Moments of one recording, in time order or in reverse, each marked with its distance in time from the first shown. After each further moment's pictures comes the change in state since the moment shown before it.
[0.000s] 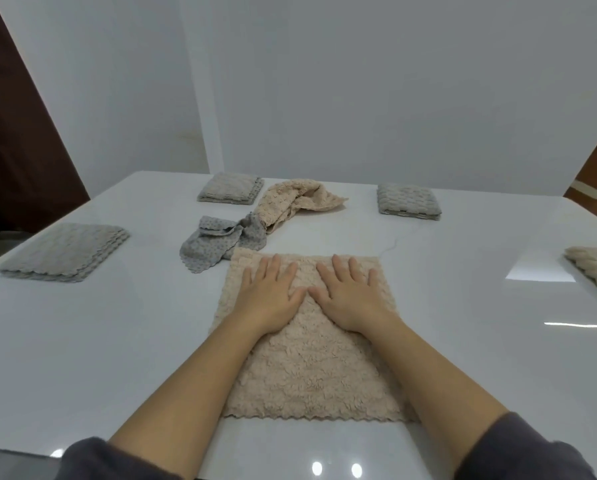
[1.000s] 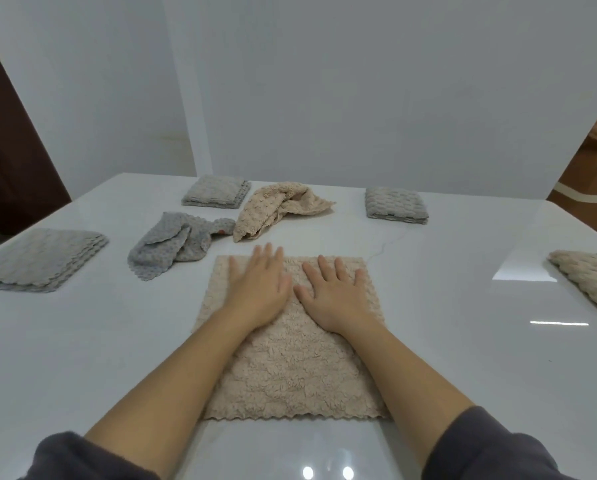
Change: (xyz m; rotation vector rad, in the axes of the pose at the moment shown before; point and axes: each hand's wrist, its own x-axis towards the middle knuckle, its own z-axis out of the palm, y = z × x) left_hand 0.022 0.007 -0.007 0.015 0.173 0.012; right_hand 0.016 0.001 0.004 0.009 0.094 0.022
